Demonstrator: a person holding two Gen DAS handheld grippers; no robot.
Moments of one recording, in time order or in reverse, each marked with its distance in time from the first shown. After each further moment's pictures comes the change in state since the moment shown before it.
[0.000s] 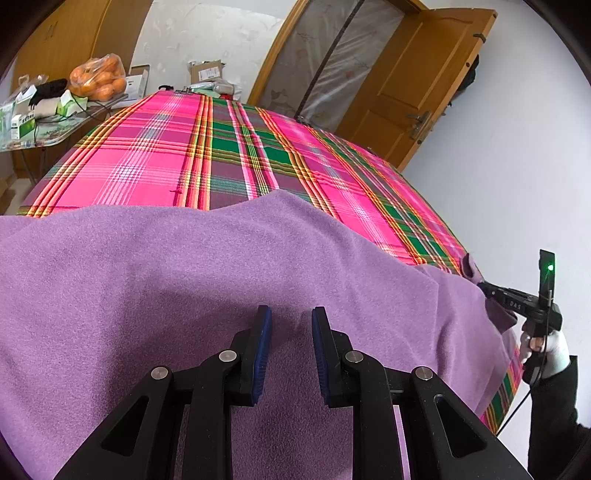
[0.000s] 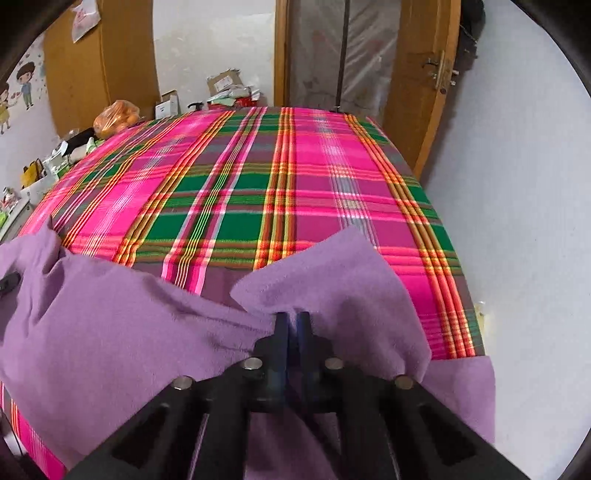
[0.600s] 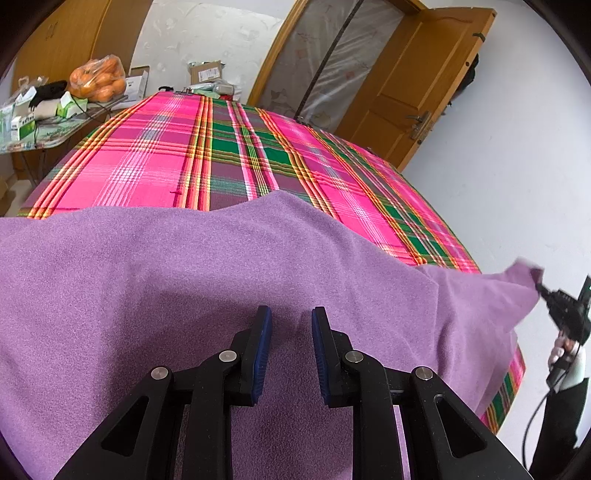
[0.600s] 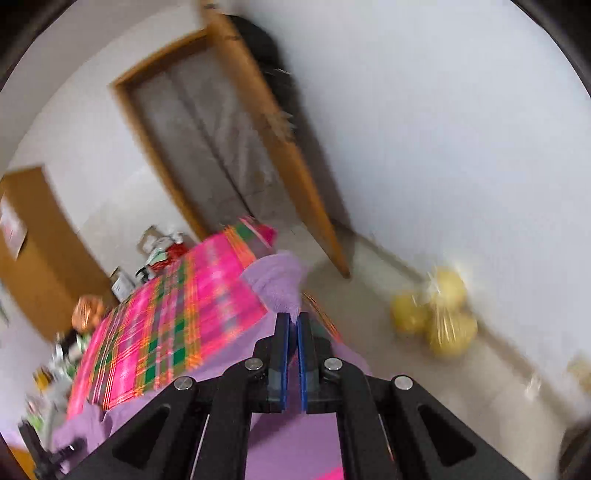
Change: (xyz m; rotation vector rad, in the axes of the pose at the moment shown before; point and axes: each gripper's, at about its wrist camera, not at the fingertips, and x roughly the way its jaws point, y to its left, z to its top) left arm -0.004 -0.007 -0.002 0.037 -0.007 0.026; right arm -0.119 -0.162 -0.079 0.702 -0.316 0.028
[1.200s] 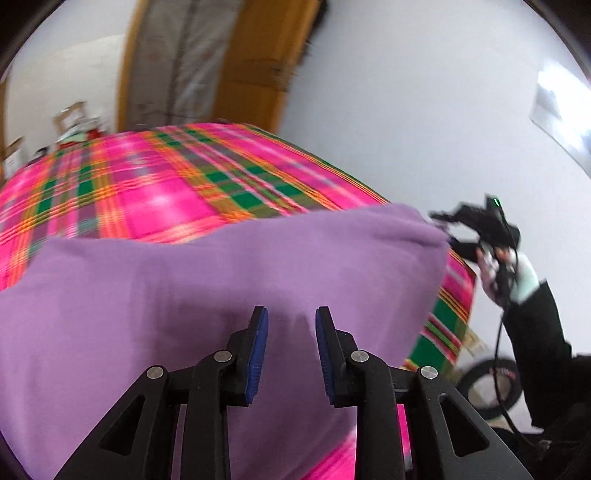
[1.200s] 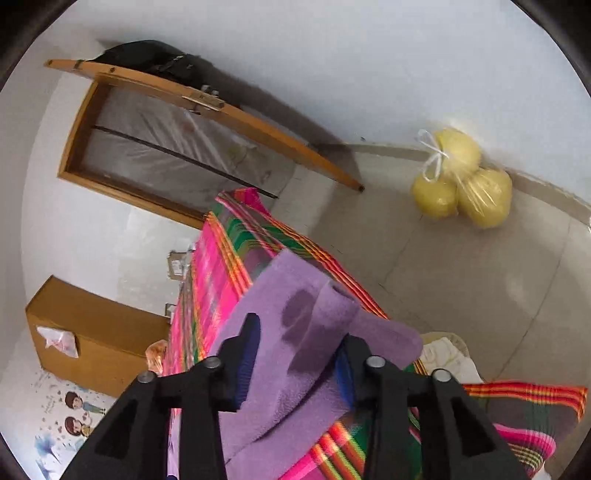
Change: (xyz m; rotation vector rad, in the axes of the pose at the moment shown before) left arm 0.026 -0.162 -0.033 0.433 0.118 -0.289; right arm 0.051 -0.097 -0.035 0.438 0.169 0.218
